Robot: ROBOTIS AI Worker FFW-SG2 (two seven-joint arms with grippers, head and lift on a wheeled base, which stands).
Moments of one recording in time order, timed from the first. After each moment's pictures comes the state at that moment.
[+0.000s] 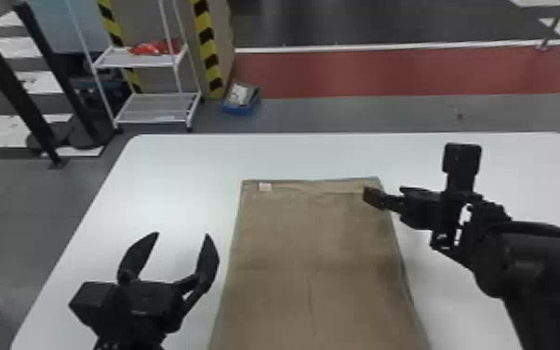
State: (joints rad) left arm 0.52 0.04 0.05 -1.90 0.10 -0.15 -0.09; right arm -0.24 -0.03 0.00 -1.46 -0.17 0.69 0.32
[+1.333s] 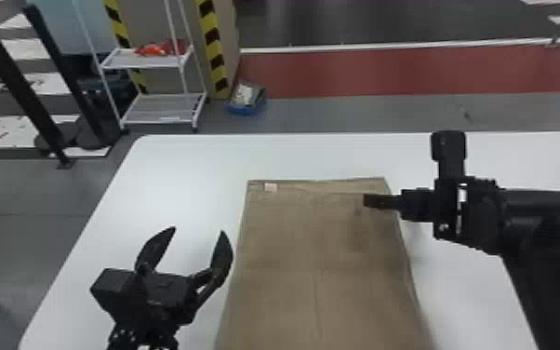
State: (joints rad) left arm 0.48 0.07 0.02 -1.89 0.12 -0.10 -0.10; right arm -0.37 -0.03 0.03 -1.40 -0.12 0.95 0.32
